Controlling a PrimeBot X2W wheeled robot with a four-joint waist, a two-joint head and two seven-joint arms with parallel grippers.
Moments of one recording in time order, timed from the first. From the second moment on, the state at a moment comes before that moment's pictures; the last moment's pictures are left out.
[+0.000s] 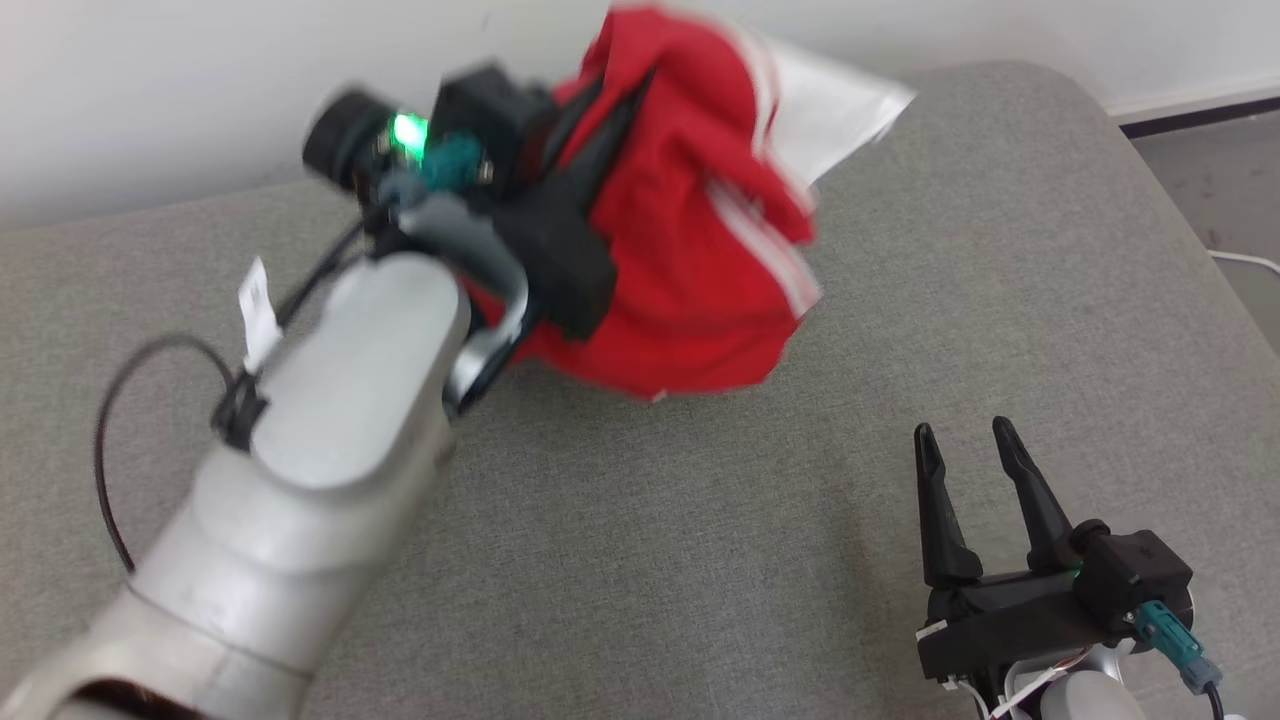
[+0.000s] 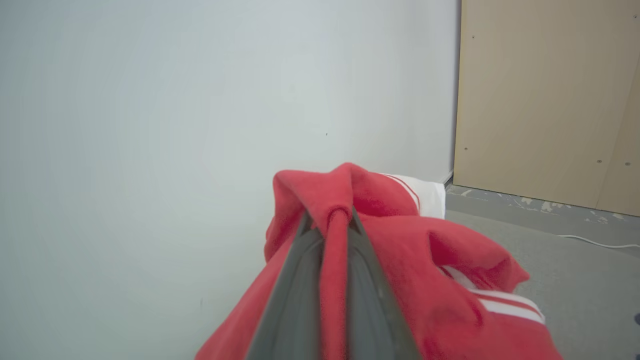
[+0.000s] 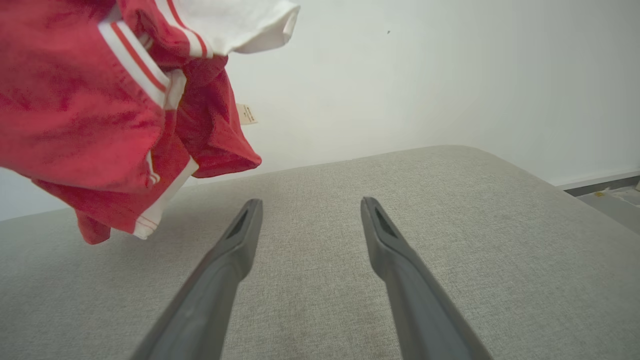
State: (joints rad) left arm -1.03 0.12 -0.61 0.56 -0.38 -0.13 -0.11; right arm -0.17 -0.05 0.08 0.20 0.20 0.13 -0.26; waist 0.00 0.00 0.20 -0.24
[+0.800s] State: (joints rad) left arm -1.27 0.18 -0.66 0.53 -0.54 -0.13 -0.09; right arm -0.17 -0.05 0.09 0.23 0.24 0.13 -0.26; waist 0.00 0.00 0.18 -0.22
